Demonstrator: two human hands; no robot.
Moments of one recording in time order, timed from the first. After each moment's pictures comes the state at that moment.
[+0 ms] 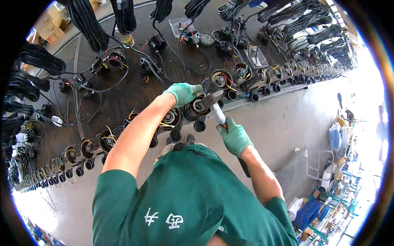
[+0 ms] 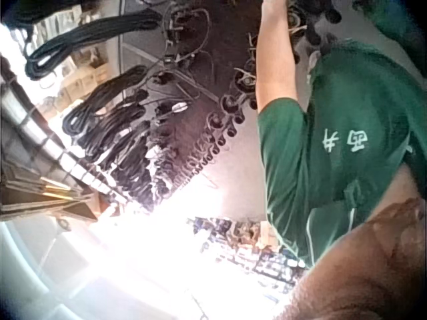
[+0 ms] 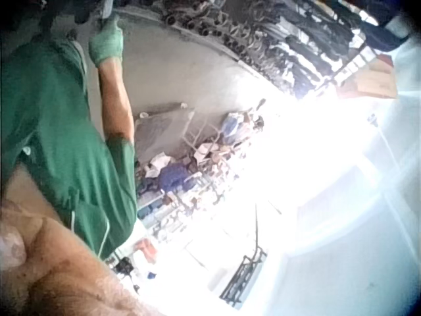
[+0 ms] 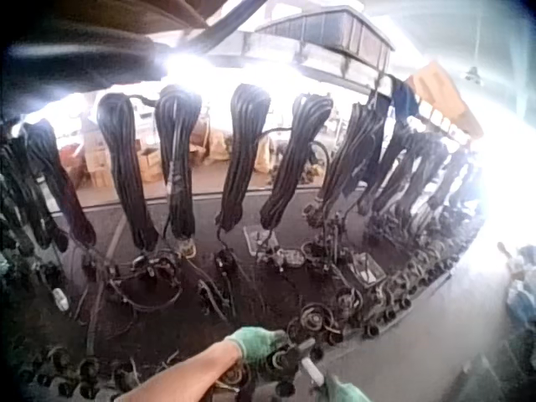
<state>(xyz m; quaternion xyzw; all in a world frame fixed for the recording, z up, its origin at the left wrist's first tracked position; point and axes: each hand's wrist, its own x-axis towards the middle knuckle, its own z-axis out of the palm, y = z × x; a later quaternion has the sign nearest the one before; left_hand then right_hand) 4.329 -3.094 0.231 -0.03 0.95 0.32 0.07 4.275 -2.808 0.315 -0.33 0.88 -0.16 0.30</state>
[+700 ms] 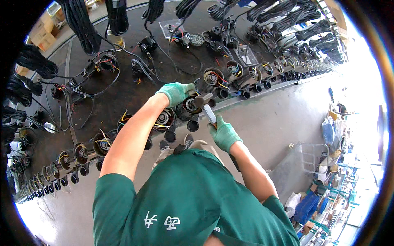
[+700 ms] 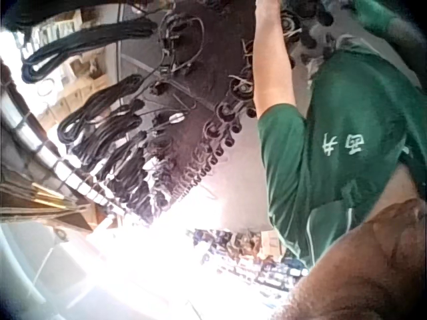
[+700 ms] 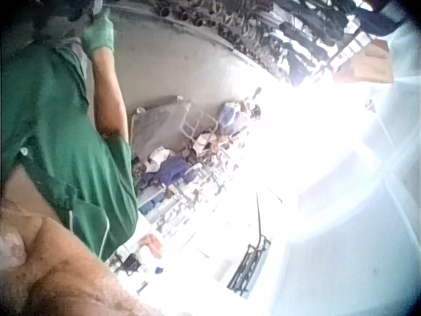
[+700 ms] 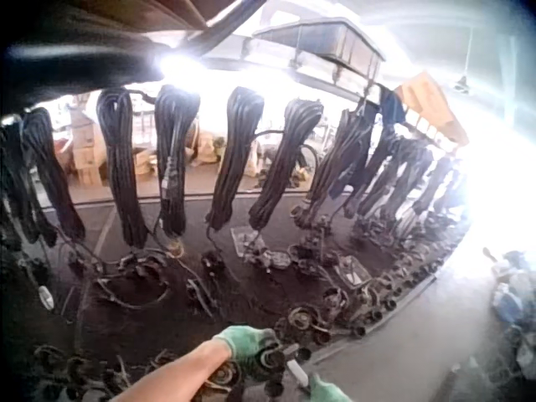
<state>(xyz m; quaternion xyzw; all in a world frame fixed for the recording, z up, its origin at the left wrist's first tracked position) 4.333 -3.091 0.237 -0.06 0.94 0.32 0.06 4.284 -2.813 0.290 -0.33 0.88 -0.16 0.30</state>
